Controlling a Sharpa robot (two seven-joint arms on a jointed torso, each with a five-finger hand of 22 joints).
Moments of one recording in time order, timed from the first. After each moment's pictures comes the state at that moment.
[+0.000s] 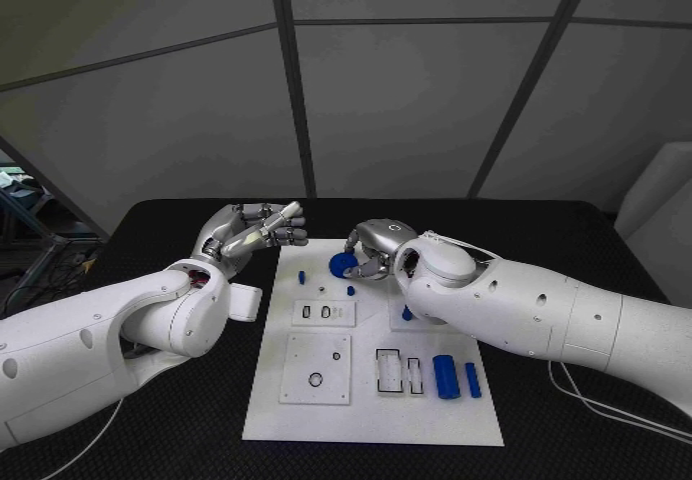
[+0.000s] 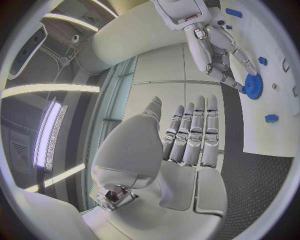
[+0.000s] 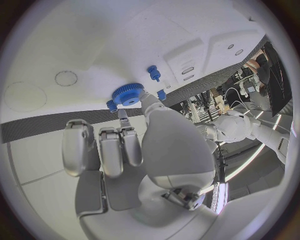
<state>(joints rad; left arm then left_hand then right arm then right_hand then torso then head) 1.13 -0.92 0.07 1.66 -0.12 -0.45 0.40 1.38 0.01 0.02 0.16 0.14 0.93 0.21 0.14 0.07 1.02 0.16 0.13 0.07 1.08 0.11 0.19 0.19 0.20 0.88 0.23 0.41 0.19 1.18 -0.48 0.03 1.29 -1.68 -0.28 -0.33 1.32 -0.09 0.12 0.16 0.20 0.85 0.17 0.11 0.07 1.46 0.08 1.52 1.31 1.46 0.01 1.57 1.31 0.06 1.43 0.11 1.46 1.31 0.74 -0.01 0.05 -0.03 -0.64</state>
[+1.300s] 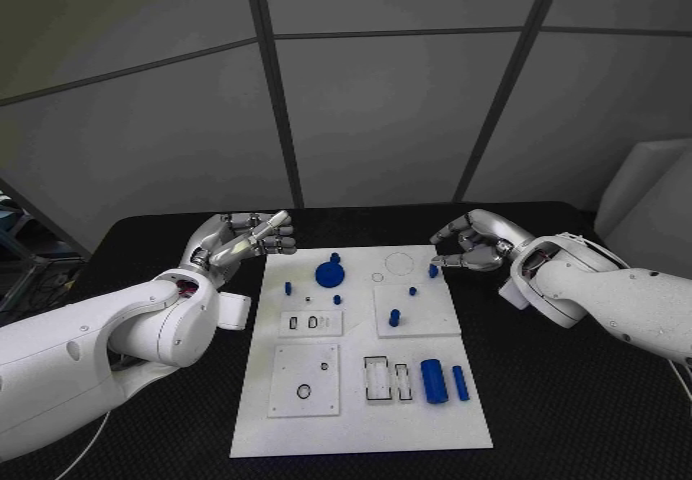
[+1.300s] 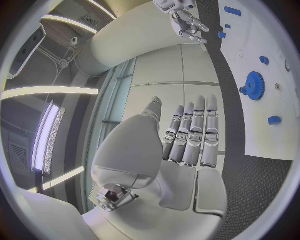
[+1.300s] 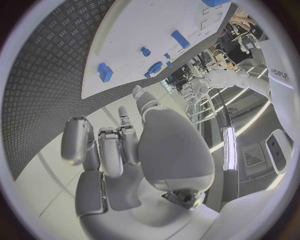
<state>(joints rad) 1.13 -0.93 0.07 1.64 -0.12 -0.45 0.40 1.38 0.01 0.02 0.16 0.14 0.93 0.22 0.14 0.07 1.03 0.16 0.13 0.07 1.08 0.11 0.18 0.19 0.20 0.88 0.23 0.42 0.19 1.18 -0.94 0.05 1.42 -1.16 -0.37 0.06 1.39 -0.12 0.14 0.09 0.25 0.91 0.16 0.11 0.07 1.46 0.07 1.45 1.31 1.46 0.01 1.55 1.31 0.06 1.36 0.11 1.40 1.21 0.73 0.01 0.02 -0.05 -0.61</state>
